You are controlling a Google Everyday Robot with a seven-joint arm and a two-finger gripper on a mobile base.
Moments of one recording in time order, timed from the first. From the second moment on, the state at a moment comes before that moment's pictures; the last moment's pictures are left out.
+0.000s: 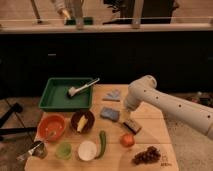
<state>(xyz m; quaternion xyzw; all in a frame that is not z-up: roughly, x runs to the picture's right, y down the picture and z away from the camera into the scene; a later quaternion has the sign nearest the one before) 0.110 0.135 0.842 -0.30 -0.05 0.22 0.93</state>
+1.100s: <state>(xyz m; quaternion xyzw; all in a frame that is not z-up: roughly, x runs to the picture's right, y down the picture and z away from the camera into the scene) 0.069 0.159 0.886 -0.34 -0.05 0.22 0.91</state>
